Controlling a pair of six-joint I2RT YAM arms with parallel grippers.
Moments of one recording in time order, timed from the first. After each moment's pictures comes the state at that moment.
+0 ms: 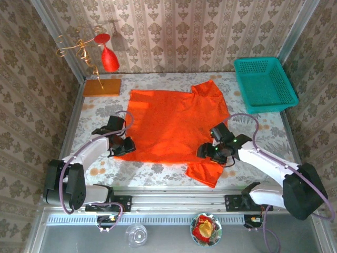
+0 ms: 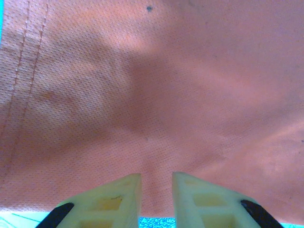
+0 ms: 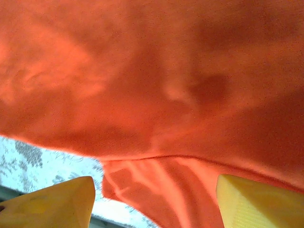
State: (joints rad) left arm -0.27 1.31 0.72 -0.68 0.22 -0.51; right arm 0.47 1.21 0.67 -0.65 -0.26 0.77
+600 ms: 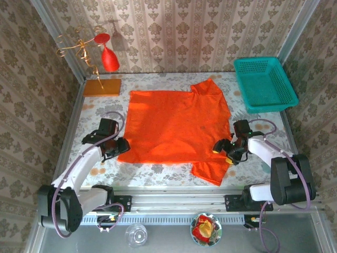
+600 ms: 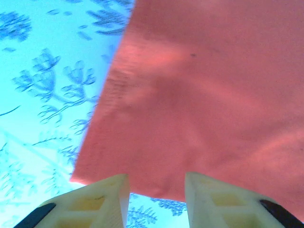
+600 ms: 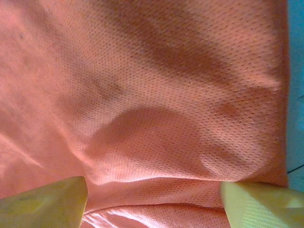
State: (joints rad) left arm -0.22 1.06 0.68 -0.79 0.12 -0.55; right arm 0.05 1.35 0.62 -0.63 -0.38 0.64
